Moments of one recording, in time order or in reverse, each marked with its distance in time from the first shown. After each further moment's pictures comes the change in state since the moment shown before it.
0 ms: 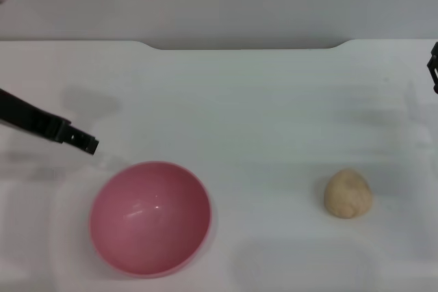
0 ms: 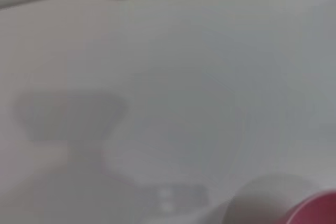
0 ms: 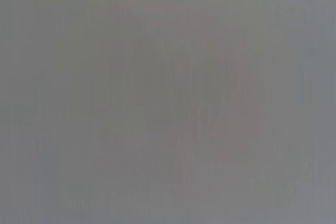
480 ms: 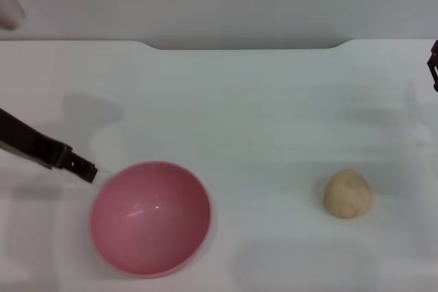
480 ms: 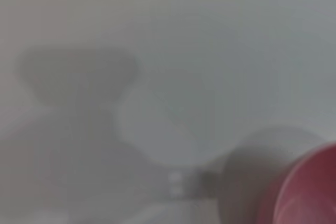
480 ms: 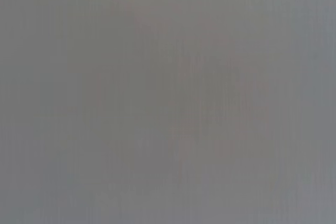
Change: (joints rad) left arm -0.004 -0.019 0.031 -0.026 0.065 0.053 -0.020; right arm 0.005 -0.002 0.000 -0.002 0.000 0.002 0.000
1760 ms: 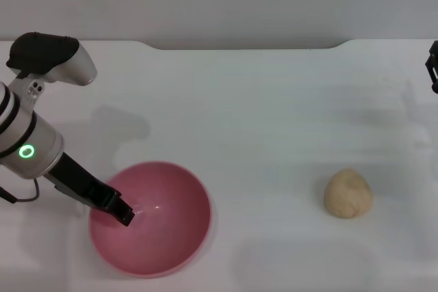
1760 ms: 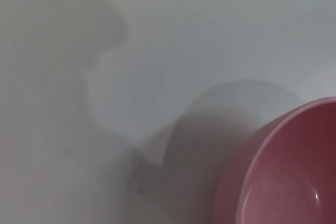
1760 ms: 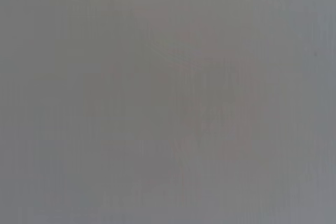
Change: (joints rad) left arm -0.059 -0.006 0.159 -0.340 -0.077 -0.164 0.039; right arm 0.000 0.003 0.000 0.011 0.005 -0.009 0.002
